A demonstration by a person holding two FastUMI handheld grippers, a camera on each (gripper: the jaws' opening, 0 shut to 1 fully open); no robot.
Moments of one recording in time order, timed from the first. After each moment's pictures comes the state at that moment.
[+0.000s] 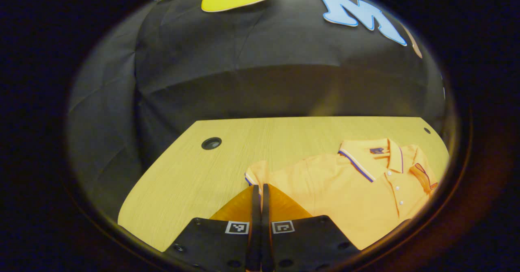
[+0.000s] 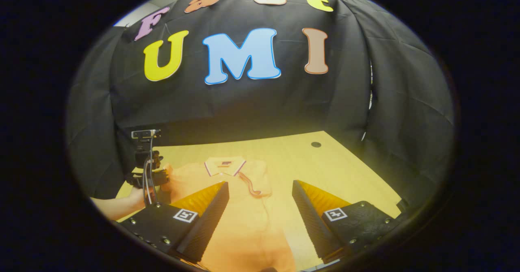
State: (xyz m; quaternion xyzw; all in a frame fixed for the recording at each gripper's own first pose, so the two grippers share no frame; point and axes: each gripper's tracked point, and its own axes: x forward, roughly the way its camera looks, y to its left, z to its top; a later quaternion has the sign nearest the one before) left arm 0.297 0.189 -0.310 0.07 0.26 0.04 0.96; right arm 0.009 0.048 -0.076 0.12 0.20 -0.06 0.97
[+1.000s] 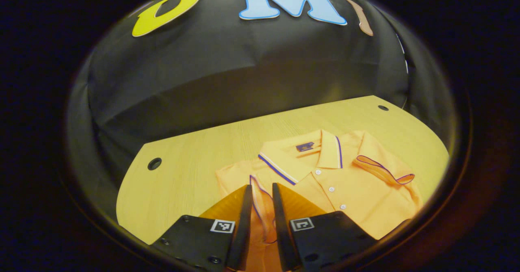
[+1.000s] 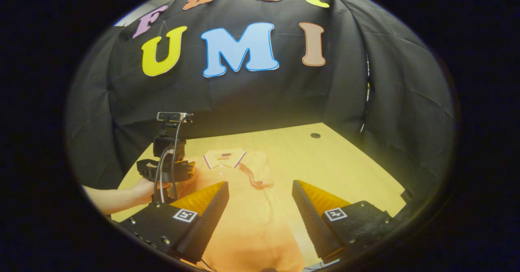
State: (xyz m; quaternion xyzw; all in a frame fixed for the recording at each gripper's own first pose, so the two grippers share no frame) left arm 0.277 0.047 -0.320 0.13 0.28 -0.12 0.94; right arm -0.007 0.063 -0.099 0.13 0.21 -0.06 0.97
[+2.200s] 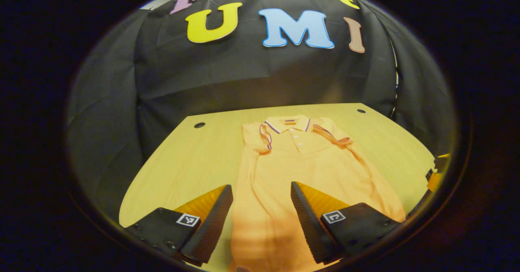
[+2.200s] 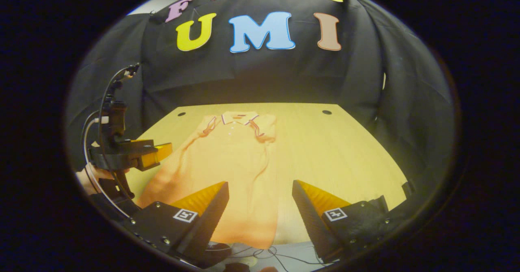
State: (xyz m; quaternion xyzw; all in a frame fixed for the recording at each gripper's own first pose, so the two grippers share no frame) left arm -0.032 0.087 -0.257 0.08 0.27 -0.06 0.96; right arm -0.133 0.052 -0.198 0.09 0.26 0.05 0.96
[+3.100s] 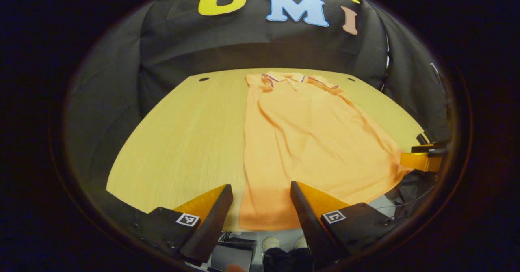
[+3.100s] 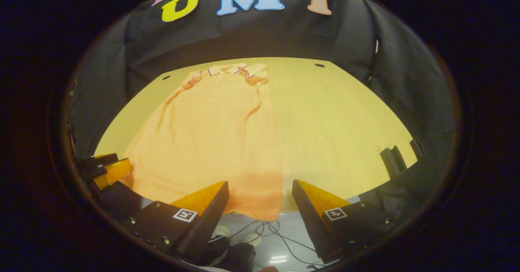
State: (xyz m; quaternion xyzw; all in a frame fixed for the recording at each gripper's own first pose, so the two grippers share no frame) left arm -0.177 0.161 -0.342 0.07 0.37 -0.07 0.92; right arm -0.172 0.079 -0.301 0.10 0.39 0.02 0.91
